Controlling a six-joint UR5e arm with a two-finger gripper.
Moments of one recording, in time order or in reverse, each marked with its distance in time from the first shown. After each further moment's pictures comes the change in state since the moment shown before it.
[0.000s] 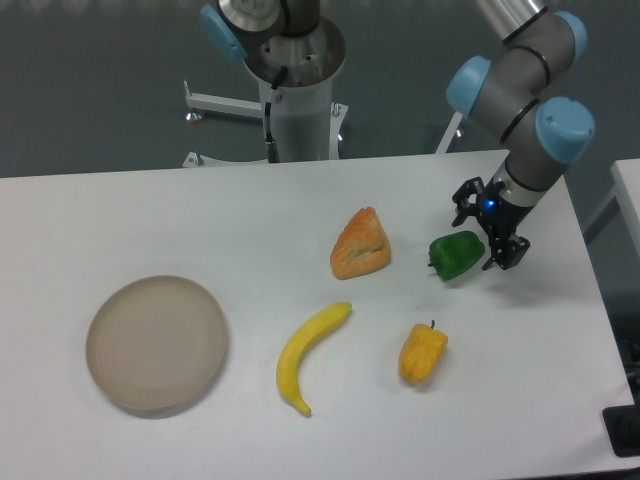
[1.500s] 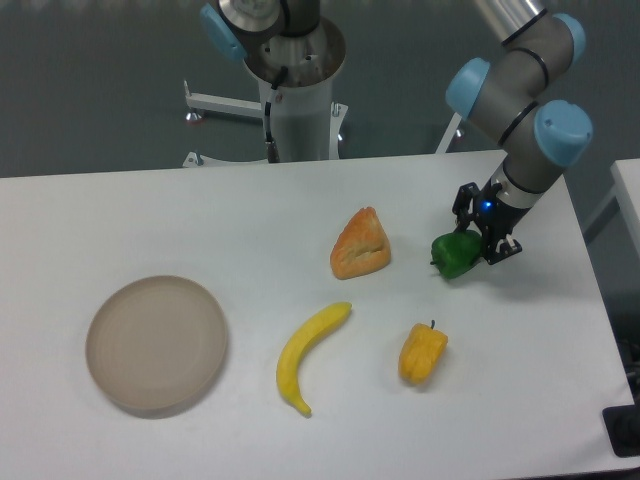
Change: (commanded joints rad) arm -0.002 -0.011 -0.058 -0.006 -0.009 0.044
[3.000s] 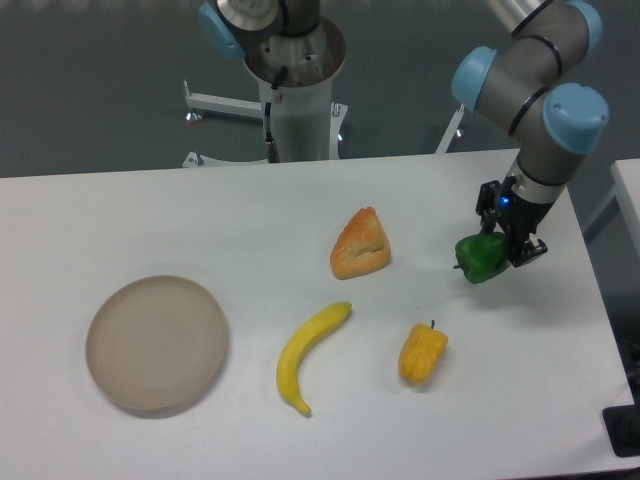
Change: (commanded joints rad) arm -0.008 0.014 0.078 -0.003 0.046 0.020
